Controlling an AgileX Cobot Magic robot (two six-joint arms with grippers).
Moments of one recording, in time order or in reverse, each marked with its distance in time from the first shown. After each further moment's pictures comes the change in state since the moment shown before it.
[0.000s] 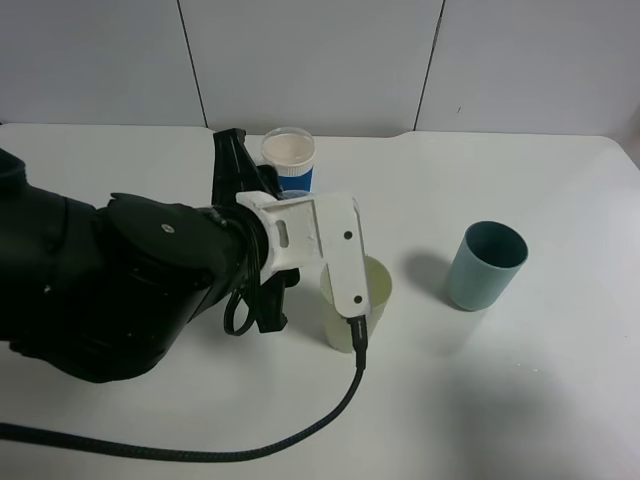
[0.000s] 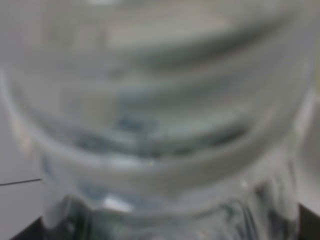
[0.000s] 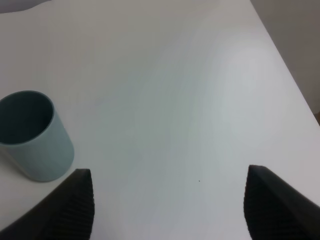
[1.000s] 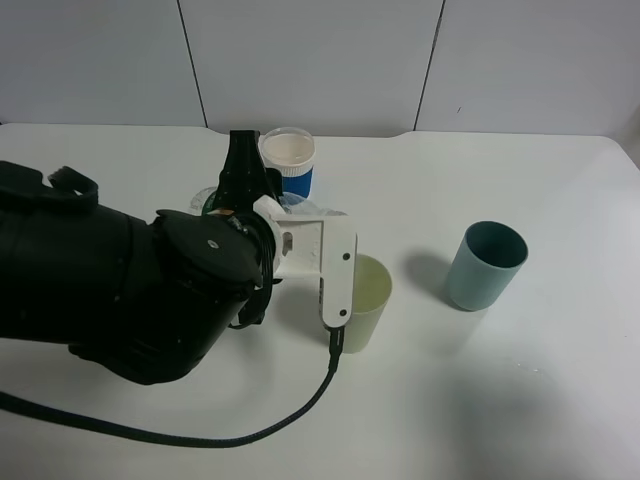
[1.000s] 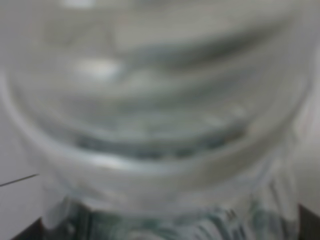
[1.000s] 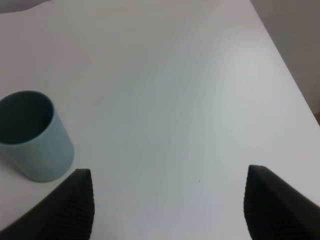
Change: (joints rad) left arm 0.000 0.080 -0.032 -0.002 -0.127 0.181; right arm 0.000 0.000 0.000 0.000 0.000 0.000
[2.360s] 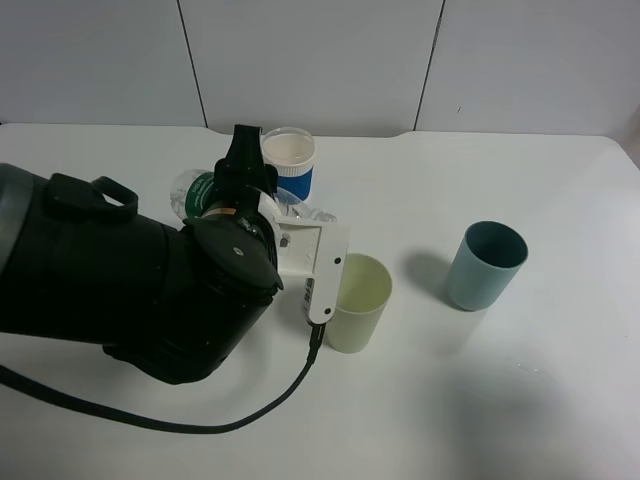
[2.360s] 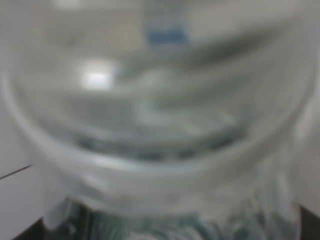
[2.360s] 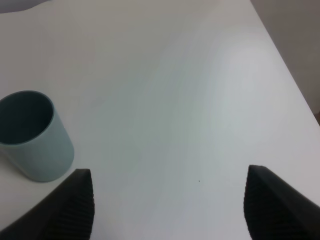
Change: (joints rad) left arm 0.001 0.052 -0.027 -0.003 -0.127 0.120; right arm 0.000 0.000 0.000 0.000 0.000 0.000
